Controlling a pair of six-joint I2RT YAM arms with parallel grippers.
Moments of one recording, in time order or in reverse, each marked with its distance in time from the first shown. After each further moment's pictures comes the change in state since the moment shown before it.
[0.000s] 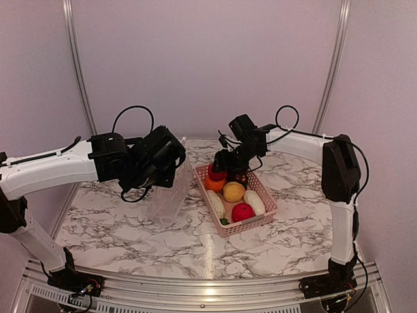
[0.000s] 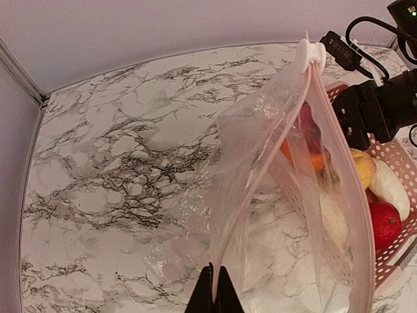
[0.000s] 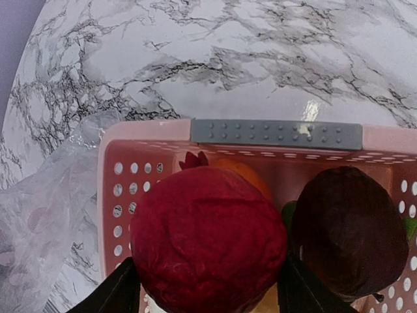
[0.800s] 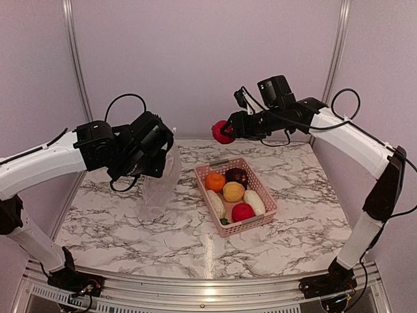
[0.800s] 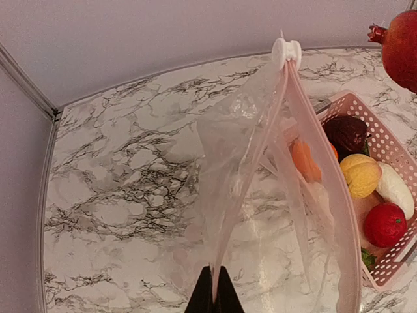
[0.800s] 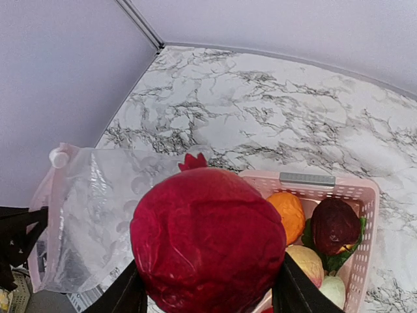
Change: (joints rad) left arm 0.047 -0.049 0.059 -0.084 0.002 0.099; right arm 0.035 -0.399 -0.033 -0.013 0.003 -0.003
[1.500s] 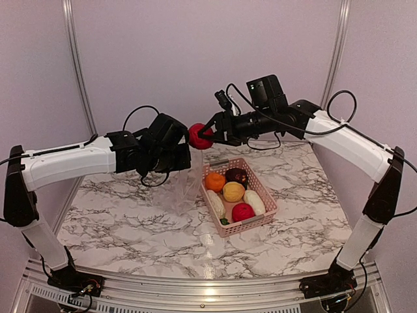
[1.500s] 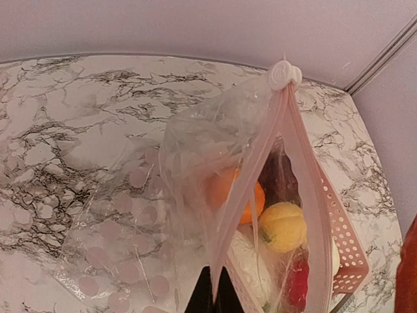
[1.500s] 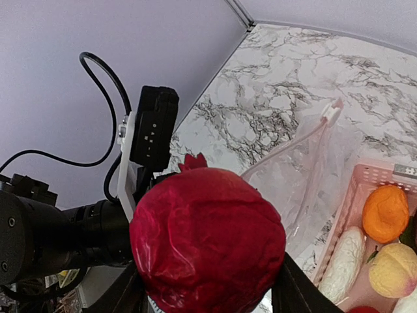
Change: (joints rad) left arm 0.098 0.167 -0.053 0.441 0.263 -0.145; right arm 0.109 -0.011 0.015 0.092 -0.225 0.141
